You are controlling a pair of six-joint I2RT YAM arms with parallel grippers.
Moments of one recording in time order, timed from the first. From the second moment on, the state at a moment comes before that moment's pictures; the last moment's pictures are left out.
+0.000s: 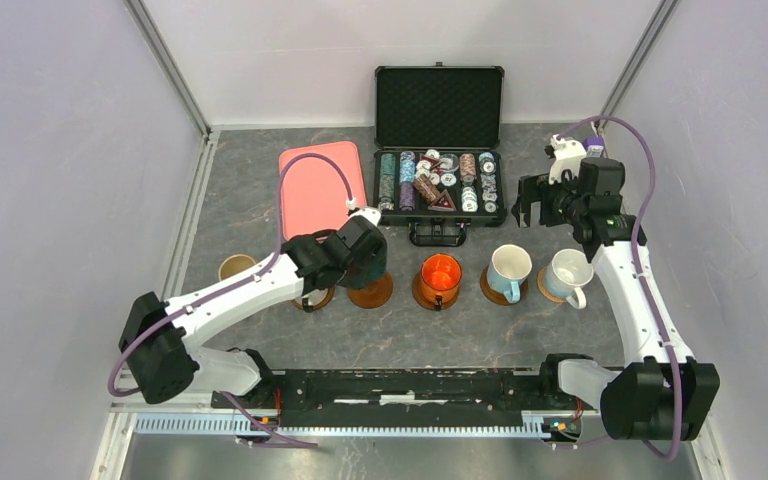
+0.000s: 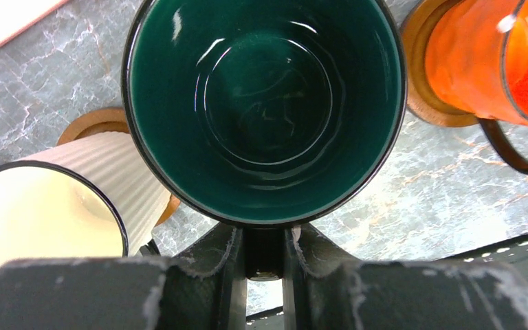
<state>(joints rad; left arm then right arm) -0.88 1.31 1.04 -0.74 -0.30 -0.48 -0.02 1.14 1.02 -0.49 -0.26 -0.11</state>
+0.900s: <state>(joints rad) -0.89 1.35 0.90 -0.59 -0.30 -0.48 -0.02 1.14 1.00 -0.49 -0.26 -0.11</state>
